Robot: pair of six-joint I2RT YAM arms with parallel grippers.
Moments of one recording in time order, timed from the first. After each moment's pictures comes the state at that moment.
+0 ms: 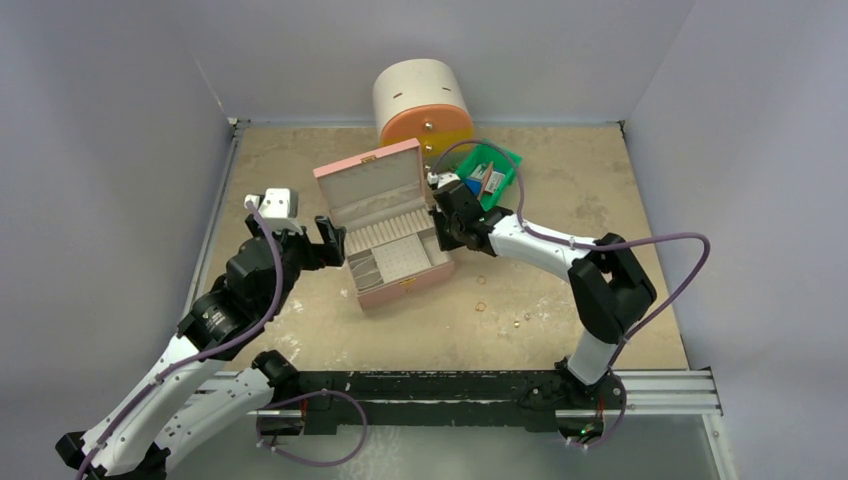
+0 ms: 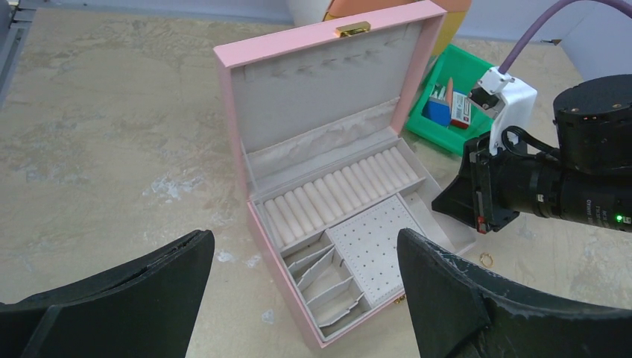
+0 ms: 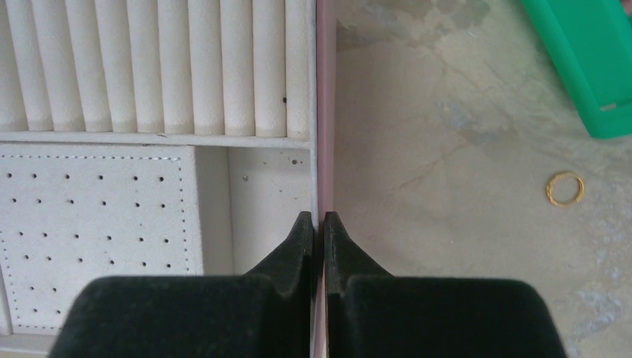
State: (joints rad) left arm -0.69 0.63 0.87 -0.50 -0.50 -0.34; right arm 0.72 1.73 1.17 -0.32 0.16 0.34
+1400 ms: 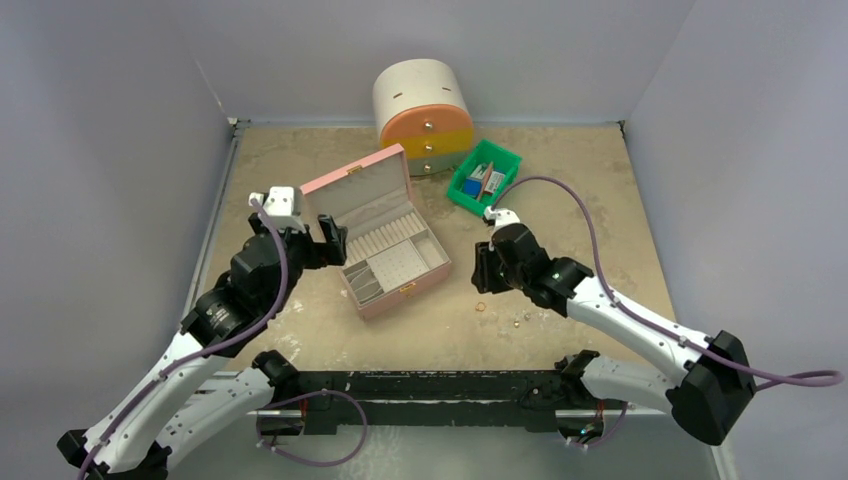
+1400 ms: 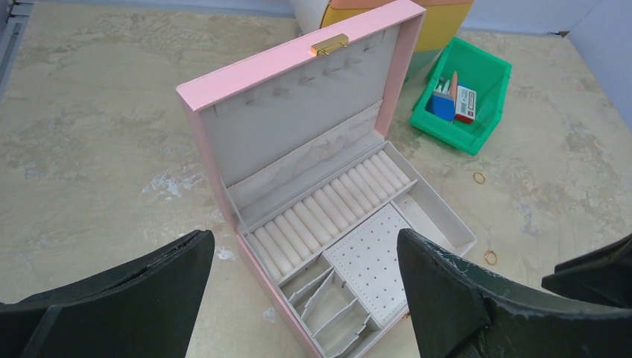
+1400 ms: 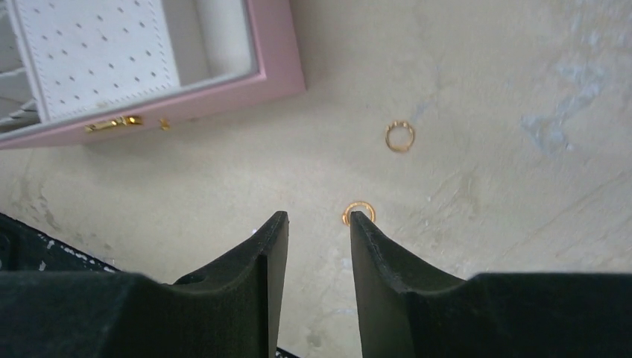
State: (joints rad) left arm -0.68 0.64 0.87 -0.50 -0.49 -0.34; right arm 0.74 1.11 0.79 -0.46 0.12 0.44
